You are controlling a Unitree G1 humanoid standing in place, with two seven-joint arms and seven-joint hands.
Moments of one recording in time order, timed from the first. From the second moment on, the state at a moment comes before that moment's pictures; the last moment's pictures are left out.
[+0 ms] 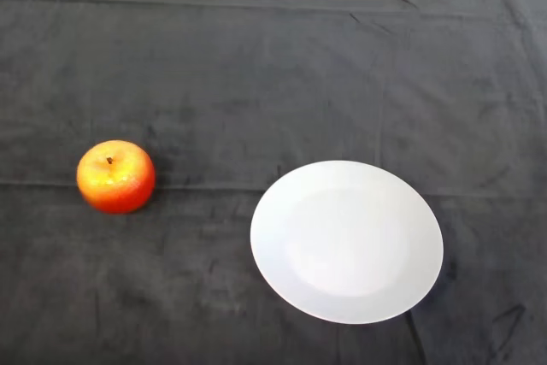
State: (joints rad) left arm -0.42 0.80 0.29 1.19 -0.03 -0.59 0.21; right arm -0.74 -0.60 0.16 1.14 -0.37 0.05 -0.10
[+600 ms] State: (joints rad) left arm -0.42 0.80 0.29 1.19 -0.02 -0.59 0.21; right arm -0.74 -0.60 0.16 1.14 -0.37 0.05 -0.10
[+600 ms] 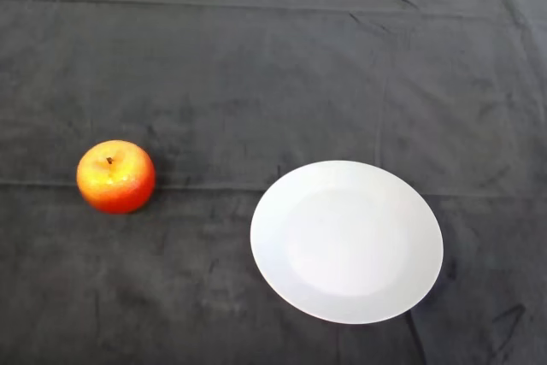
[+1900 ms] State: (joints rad) left arm -0.58 0.67 0.16 1.18 0.10 -0.65 0.14; right arm -0.74 -0.60 0.16 1.14 -0.37 0.05 -0.10
